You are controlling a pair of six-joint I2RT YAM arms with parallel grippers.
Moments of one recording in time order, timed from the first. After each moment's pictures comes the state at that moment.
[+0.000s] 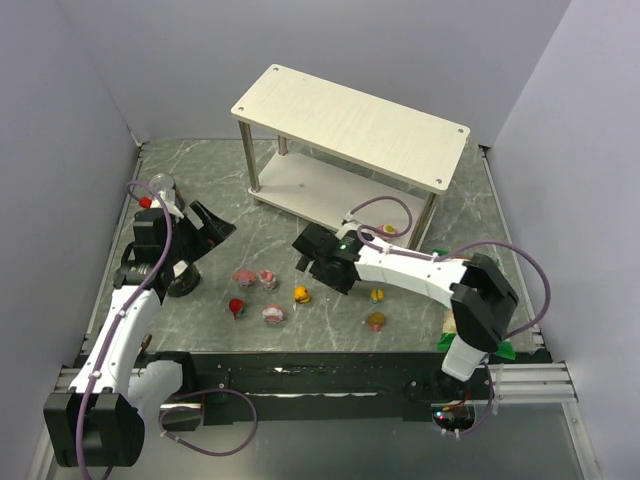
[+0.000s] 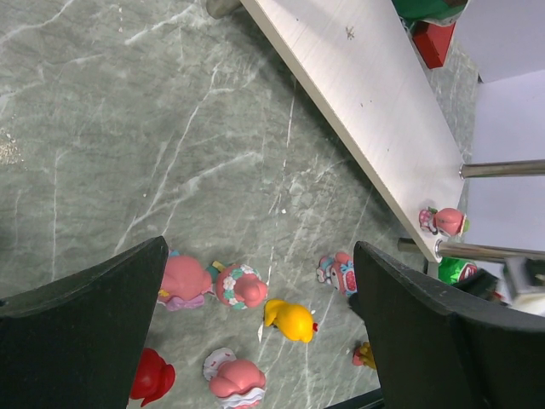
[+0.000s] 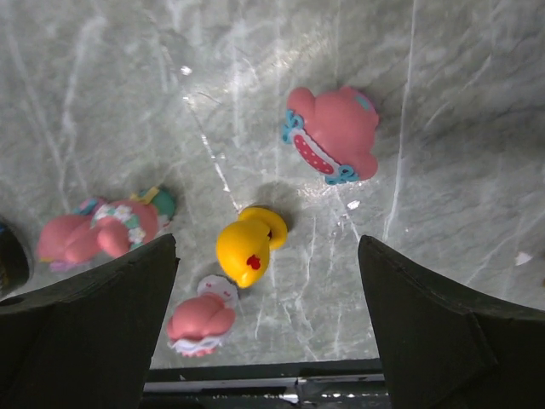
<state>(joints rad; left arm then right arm) -0.01 0.94 0.73 -0.30 0.30 -0.70 0.96 1.65 1.26 -0.77 0.40 1.36</state>
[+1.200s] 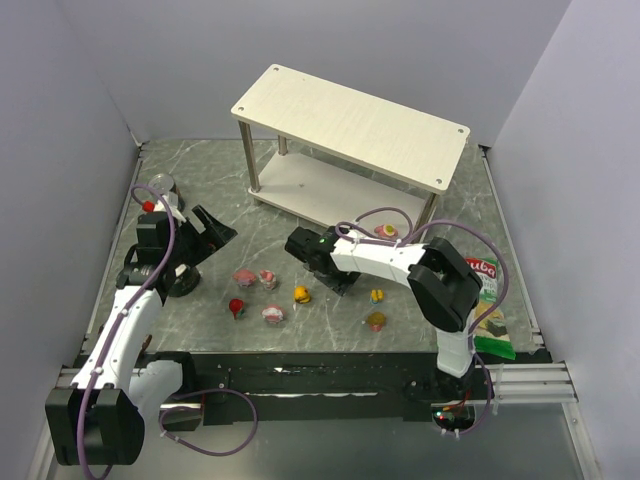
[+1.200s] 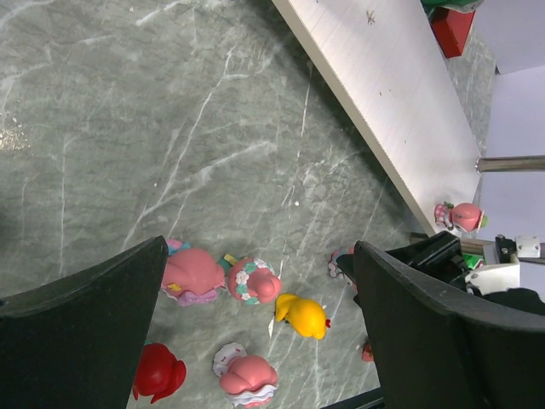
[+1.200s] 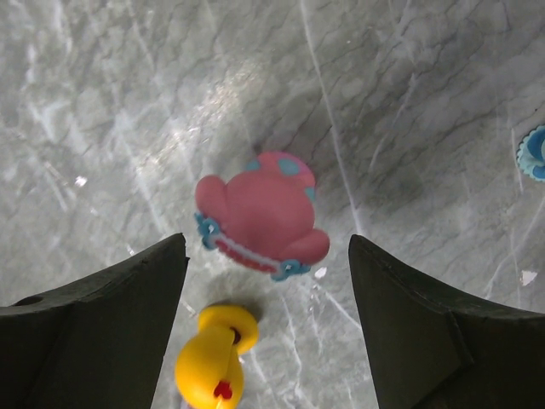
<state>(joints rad) -0.01 0.95 0.69 -0.29 0.30 -0.68 0.92 1.89 1.36 -0.93 0.49 1.62</state>
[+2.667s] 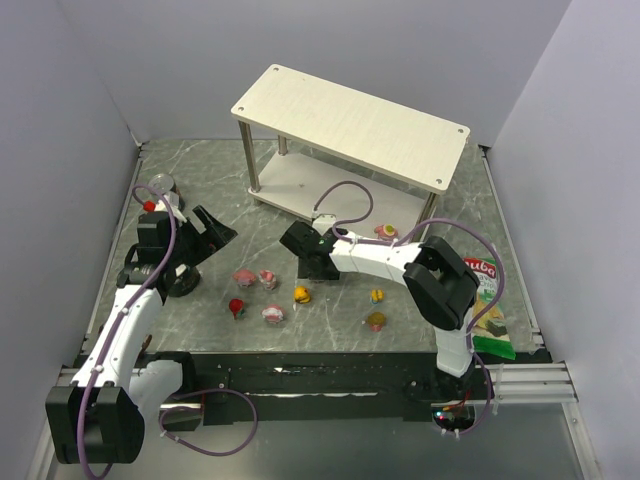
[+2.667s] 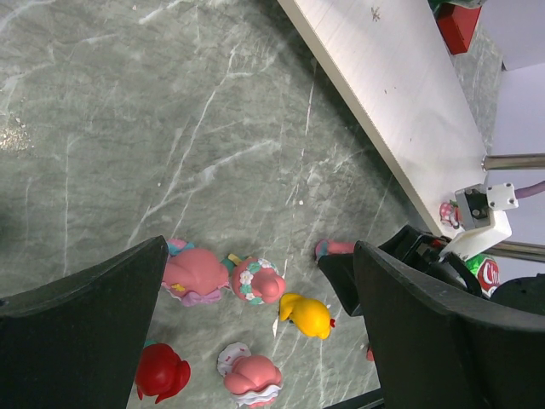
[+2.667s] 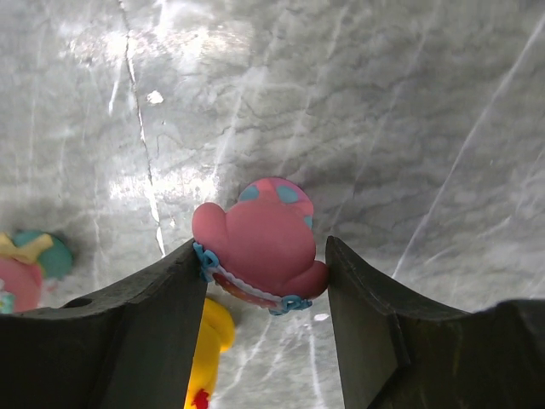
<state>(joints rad) -0.01 0.96 0.69 -0.29 0.30 -0.67 0.92 1.92 1.35 -0.65 0.41 0.91</state>
